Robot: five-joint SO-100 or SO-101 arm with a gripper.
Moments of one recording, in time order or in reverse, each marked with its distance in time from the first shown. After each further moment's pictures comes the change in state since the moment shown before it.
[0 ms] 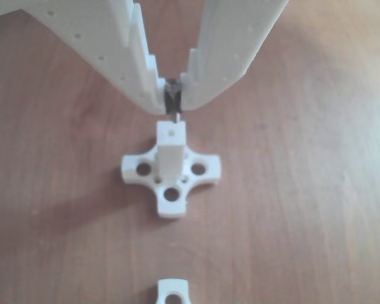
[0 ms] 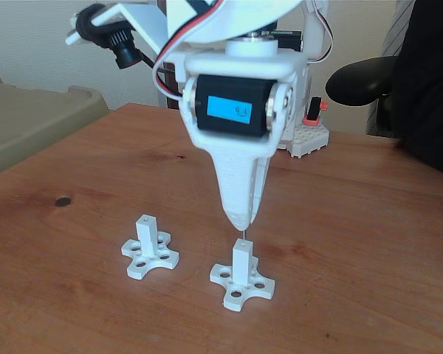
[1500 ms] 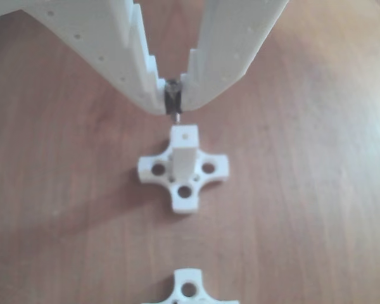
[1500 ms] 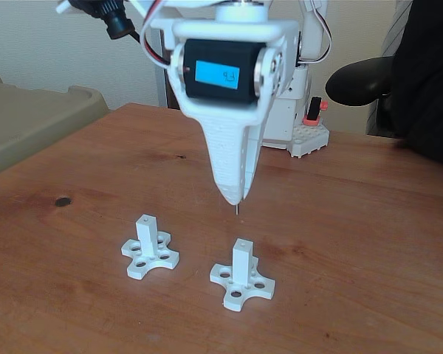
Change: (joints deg) arm 1.6 2.4 -2.4 5.3 -0.5
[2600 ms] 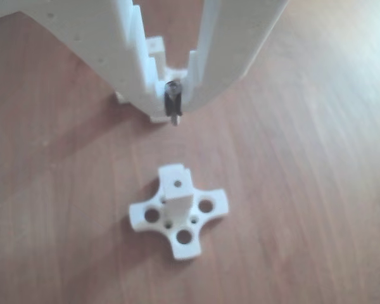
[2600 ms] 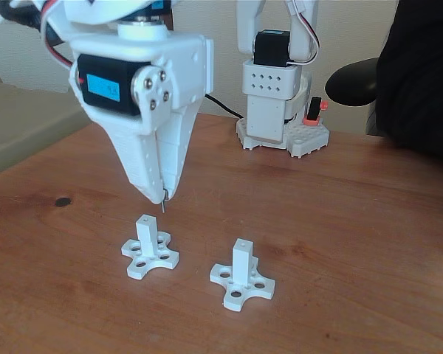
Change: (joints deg) arm 12.0 -5.2 -5.0 0.9 -4.0
